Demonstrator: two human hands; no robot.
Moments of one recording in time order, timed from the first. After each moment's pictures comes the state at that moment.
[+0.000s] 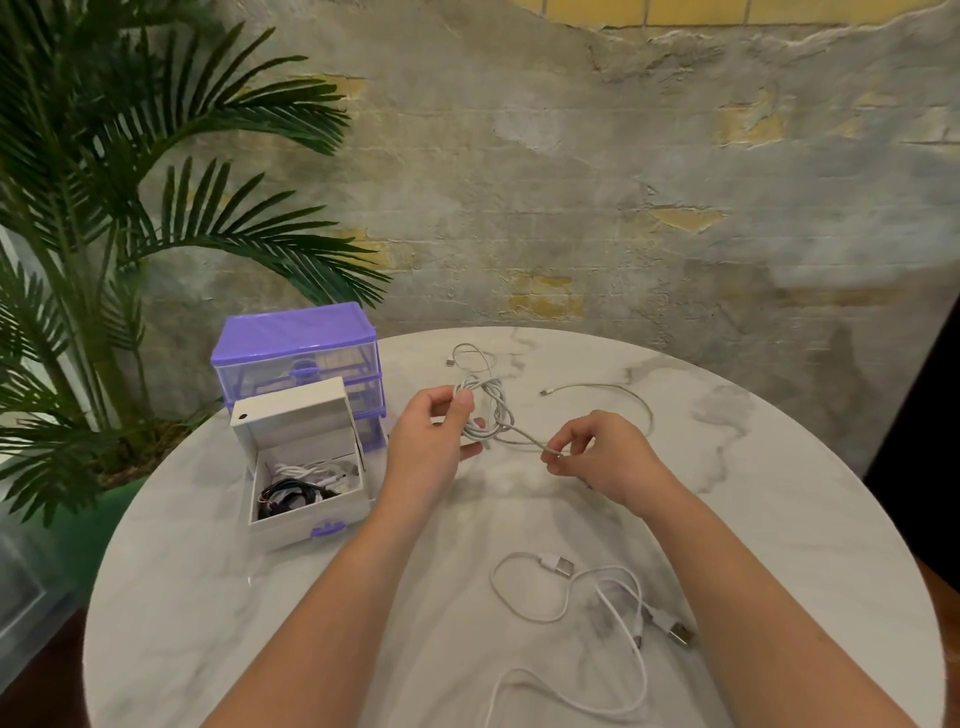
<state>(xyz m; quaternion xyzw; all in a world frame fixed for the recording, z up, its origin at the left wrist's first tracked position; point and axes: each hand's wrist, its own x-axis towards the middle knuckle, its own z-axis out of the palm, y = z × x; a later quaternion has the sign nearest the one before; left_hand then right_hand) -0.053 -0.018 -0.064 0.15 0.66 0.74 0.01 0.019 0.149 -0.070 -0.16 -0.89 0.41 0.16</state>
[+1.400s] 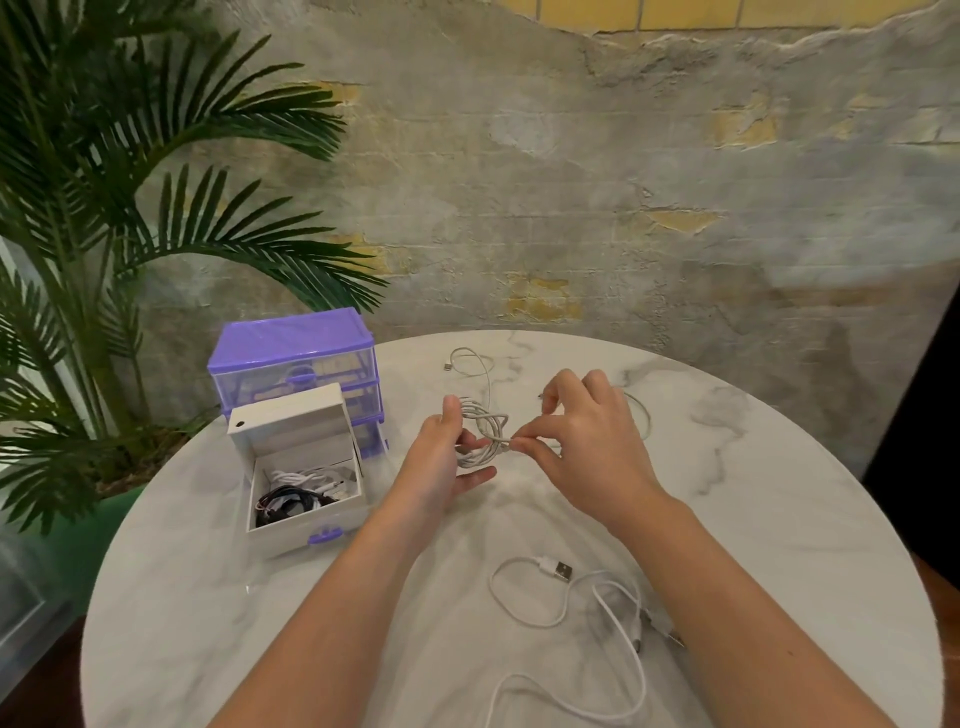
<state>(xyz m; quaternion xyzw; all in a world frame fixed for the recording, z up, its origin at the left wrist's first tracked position) -0.048 -0.014 -0.065 0.09 0.62 0.76 0.16 0.019 0.134 -0.068 -0.01 -0.93 0.01 0.38</state>
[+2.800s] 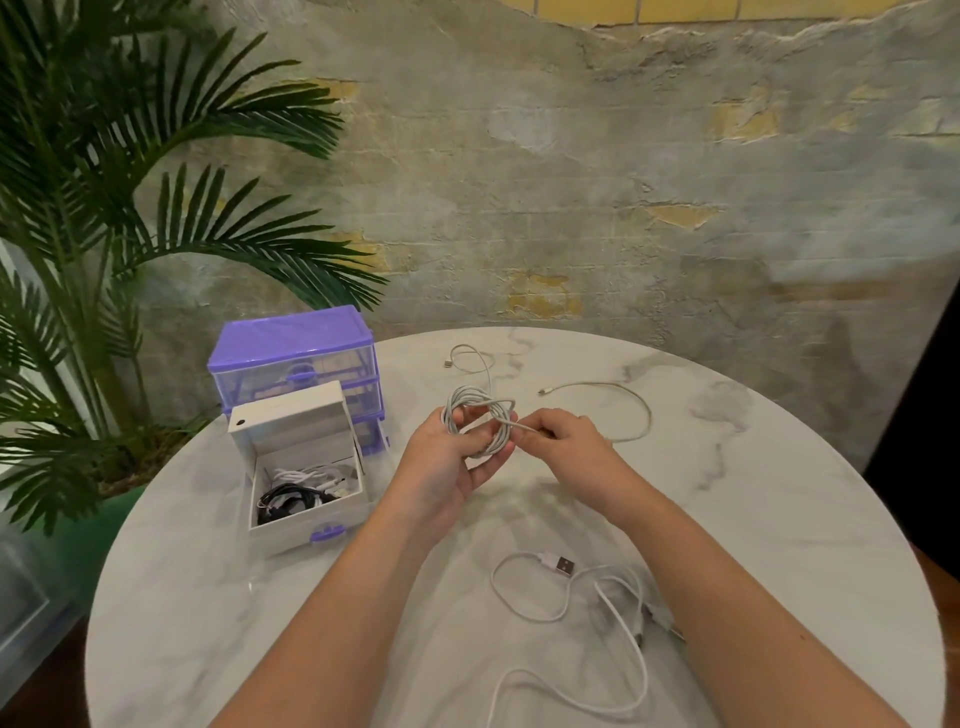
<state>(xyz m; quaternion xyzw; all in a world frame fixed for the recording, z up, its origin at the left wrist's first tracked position) -0.042 -0.016 -0.061 0.16 0.48 0.83 0.24 0.008 0.125 -0.074 -0.11 -0.87 0.45 0.16</state>
